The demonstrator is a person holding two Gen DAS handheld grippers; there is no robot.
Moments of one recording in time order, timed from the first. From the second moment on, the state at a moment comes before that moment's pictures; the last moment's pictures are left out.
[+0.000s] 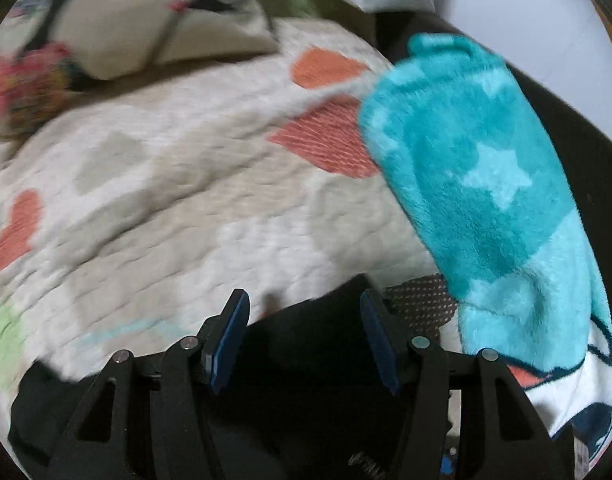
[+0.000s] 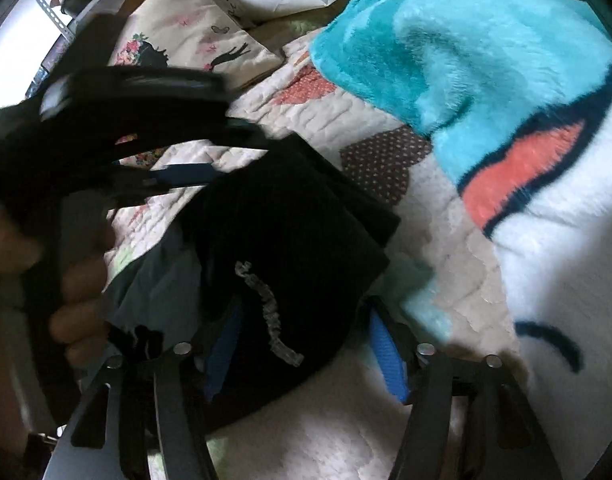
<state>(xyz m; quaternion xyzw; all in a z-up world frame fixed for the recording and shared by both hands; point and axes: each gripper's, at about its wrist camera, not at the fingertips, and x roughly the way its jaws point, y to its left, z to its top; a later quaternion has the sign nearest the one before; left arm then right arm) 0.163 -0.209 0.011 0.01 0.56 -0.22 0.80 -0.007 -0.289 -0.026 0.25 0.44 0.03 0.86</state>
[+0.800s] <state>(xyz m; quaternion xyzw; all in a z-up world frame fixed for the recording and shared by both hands) 0.102 -0.074 0.105 -0.10 0.49 -0.25 0.83 -0.016 -0.201 0.060 0.11 0.36 0.21 0.90</state>
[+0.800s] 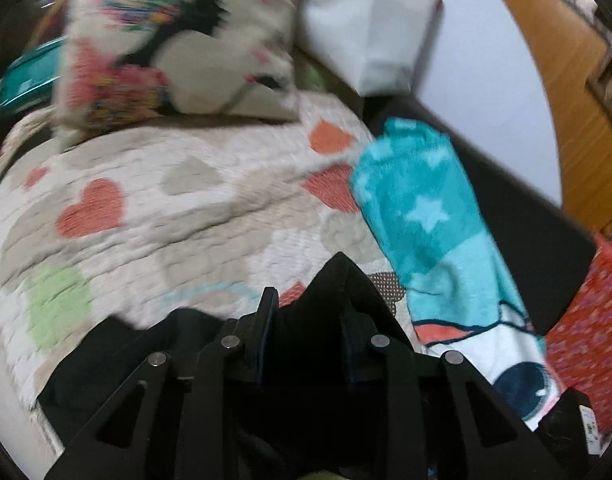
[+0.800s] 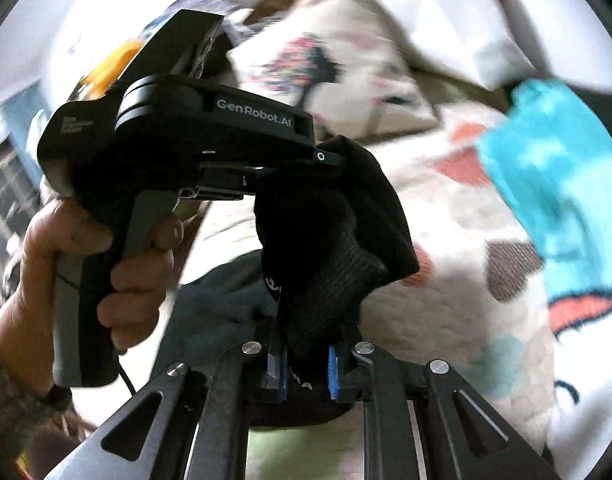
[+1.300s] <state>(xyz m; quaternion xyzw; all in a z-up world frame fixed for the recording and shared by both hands) 0.047 0.116 0.036 -0.34 0.46 -0.15 0.81 -0.036 -0.043 0.038 -0.09 0.37 0.33 0.86</state>
